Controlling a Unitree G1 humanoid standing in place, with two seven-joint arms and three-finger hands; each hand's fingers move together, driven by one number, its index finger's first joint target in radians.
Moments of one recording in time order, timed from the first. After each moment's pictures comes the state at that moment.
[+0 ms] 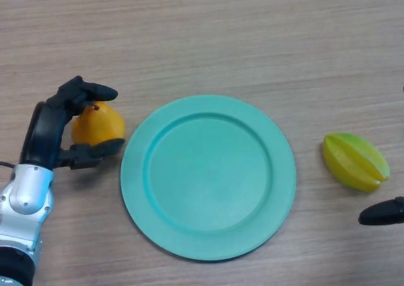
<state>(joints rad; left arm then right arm) -0.51 0.33 0.06 0.93 0.18 -0.61 0.06 0.07 -0.26 -0.30 -0.70 0.09 0.47 0.33</state>
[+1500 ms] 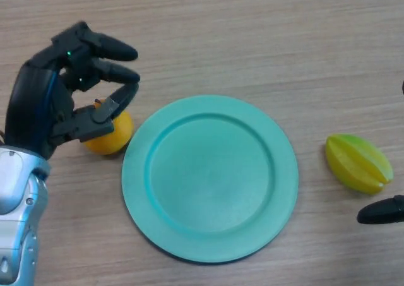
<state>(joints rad) -0.23 0.29 0.10 -0.12 -0.20 -0.06 -0.16 0.06 -0.26 -0.29 -0.73 0.09 0.51 0.33</state>
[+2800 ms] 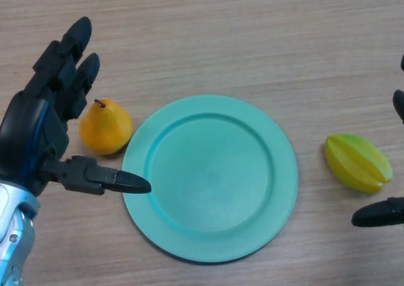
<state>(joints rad) -0.06 0.27 0.14 -0.41 -0.22 0.23 -0.19 0.05 -0.26 -0.28 -0.70 0.13 0.56 0.33</state>
